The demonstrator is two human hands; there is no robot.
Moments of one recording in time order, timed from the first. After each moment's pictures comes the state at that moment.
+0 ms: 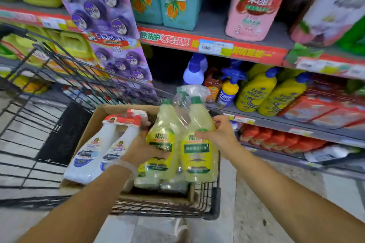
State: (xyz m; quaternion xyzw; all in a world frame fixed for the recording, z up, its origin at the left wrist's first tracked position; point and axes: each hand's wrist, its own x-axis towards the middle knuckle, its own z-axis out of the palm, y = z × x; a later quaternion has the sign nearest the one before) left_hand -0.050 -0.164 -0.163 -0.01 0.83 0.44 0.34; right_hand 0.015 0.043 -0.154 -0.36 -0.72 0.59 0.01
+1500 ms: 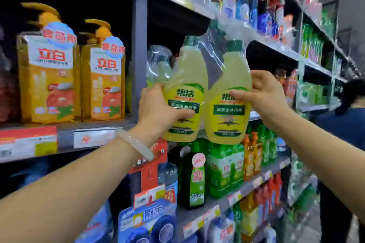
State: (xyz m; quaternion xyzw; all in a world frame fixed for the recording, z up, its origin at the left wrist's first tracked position) left_hand 0.374 0.725 0.311 0.56 0.59 0.58 -0.06; right_hand 0.590 0.787 0.335 -0.25 -0.65 0.26 0.66
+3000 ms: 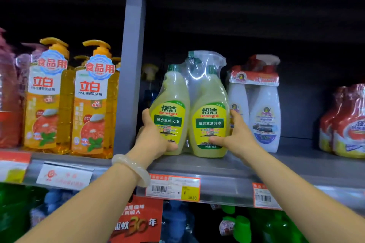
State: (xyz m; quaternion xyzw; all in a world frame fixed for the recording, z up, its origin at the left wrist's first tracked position) left_hand 0.309 0.877 0.319 0.26 0.79 0.55 -0.10; right_hand 0.429 1.042 0.332 -0.09 -0.83 0.38 0.41
